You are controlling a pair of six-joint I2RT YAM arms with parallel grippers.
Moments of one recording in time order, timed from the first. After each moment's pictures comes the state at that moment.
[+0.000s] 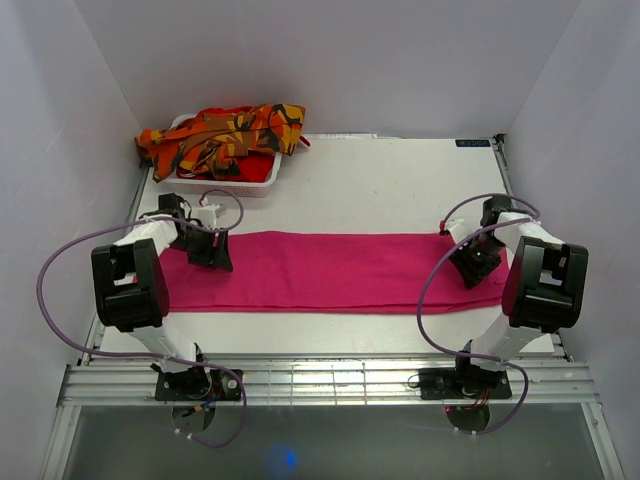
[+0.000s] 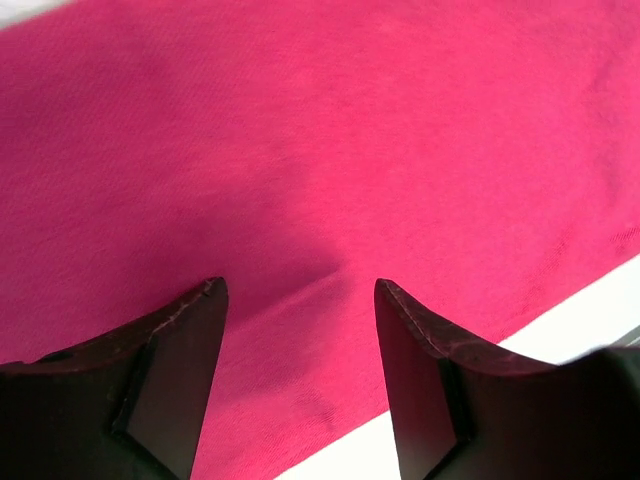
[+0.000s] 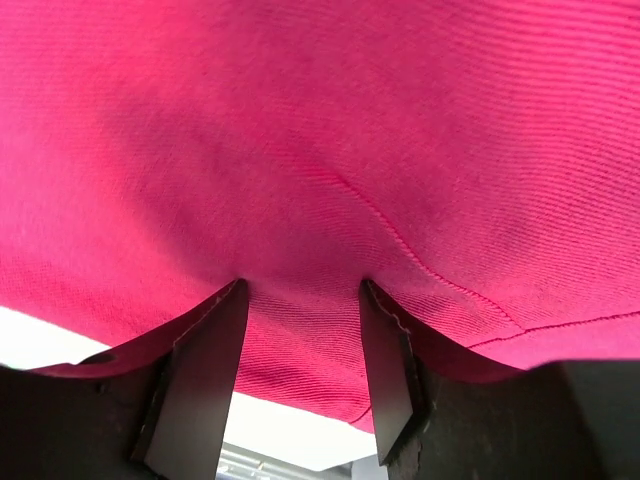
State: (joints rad) left arm 0.17 1.69 1.01 -0.67 0.52 0.42; right arm -0.19 1.67 0.99 -0.83 -0.13 -0.96
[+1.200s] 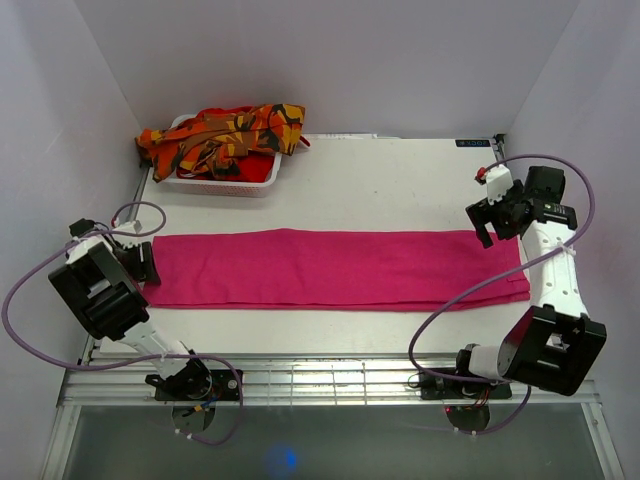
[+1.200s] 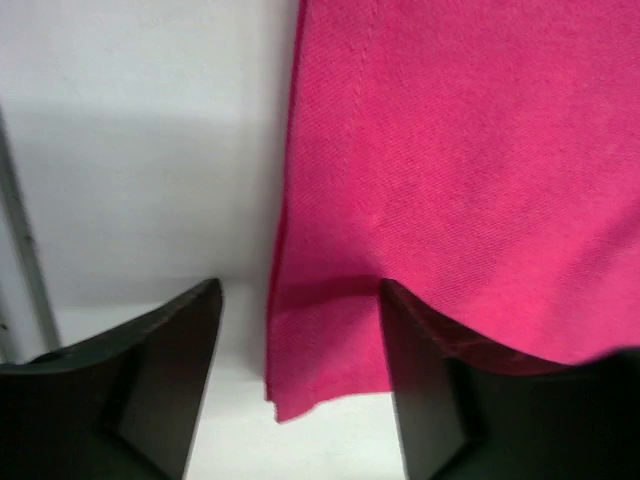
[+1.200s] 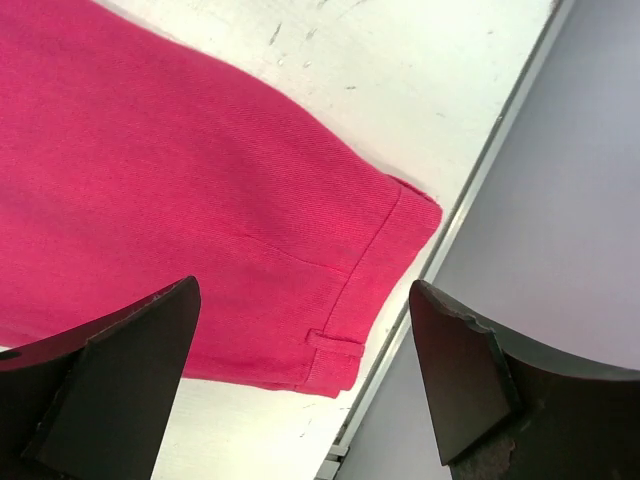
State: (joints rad) left arm 0.69 1.73 1.07 -0.70 0.30 0.51; right arm -0.26 1.32 1.14 -0.75 -0.27 -0.76
